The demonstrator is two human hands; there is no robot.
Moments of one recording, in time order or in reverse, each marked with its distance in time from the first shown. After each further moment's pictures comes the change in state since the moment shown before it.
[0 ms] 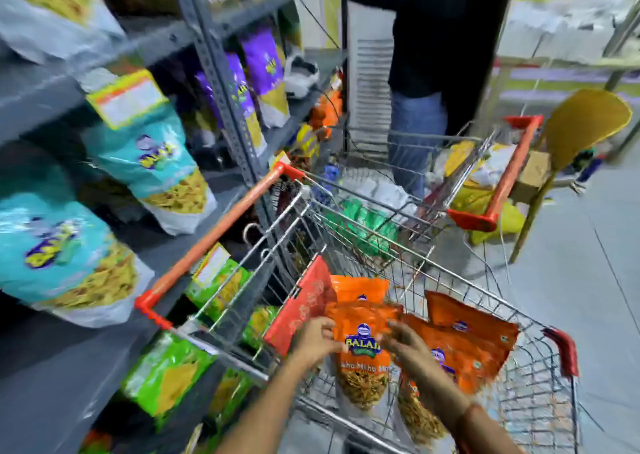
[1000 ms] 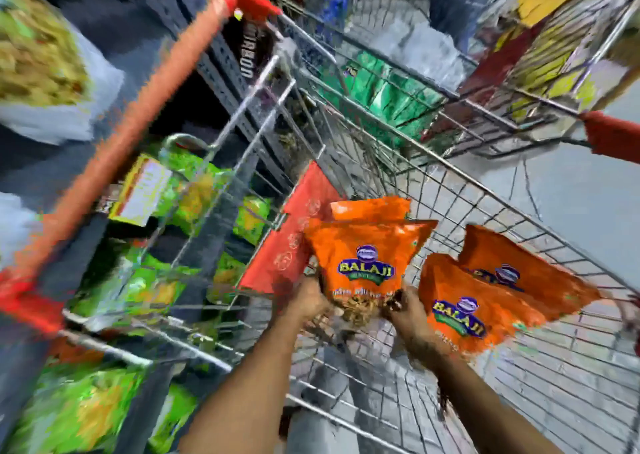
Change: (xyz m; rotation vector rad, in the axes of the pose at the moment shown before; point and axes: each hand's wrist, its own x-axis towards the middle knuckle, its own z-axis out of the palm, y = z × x) left_hand 0.132 -0.096 0.030 0.413 -0.195 -0.320; right_hand 0.146 0.136 0.006 -0.068 0.021 0.175
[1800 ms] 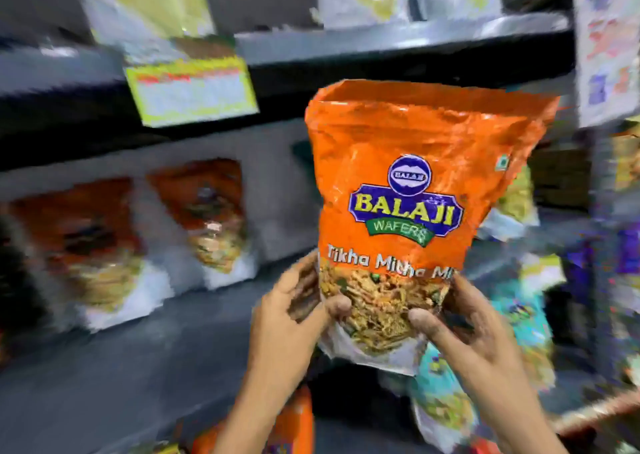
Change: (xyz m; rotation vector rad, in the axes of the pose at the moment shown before) left_hand -0.609 -0.169 -0.249 -0.691 1.616 0.837; right_hand -0.415 -0.390 0.293 0.276 -0.714 -1.393
